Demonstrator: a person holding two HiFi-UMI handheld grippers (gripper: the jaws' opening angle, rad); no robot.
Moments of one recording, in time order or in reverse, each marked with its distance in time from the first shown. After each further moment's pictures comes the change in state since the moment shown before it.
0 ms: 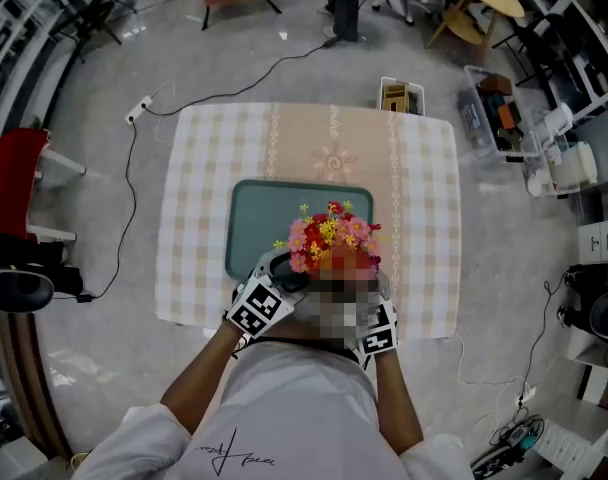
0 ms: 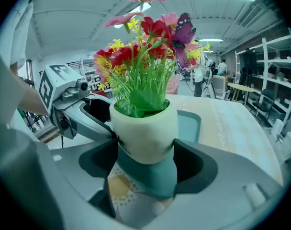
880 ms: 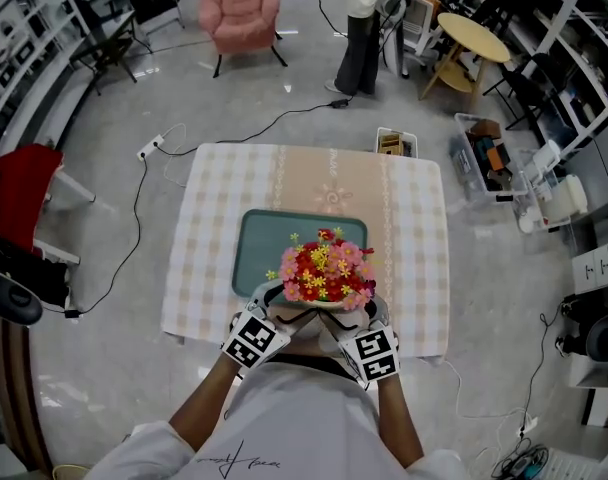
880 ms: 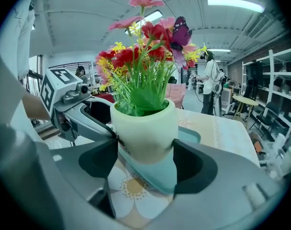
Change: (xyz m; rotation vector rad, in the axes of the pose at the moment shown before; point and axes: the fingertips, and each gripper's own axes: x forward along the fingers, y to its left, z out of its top) left arm -0.058 -0.033 0.039 0.016 -0.123 0.093; right arm -0.057 0.032 0.043 -0.099 -0.081 0.036
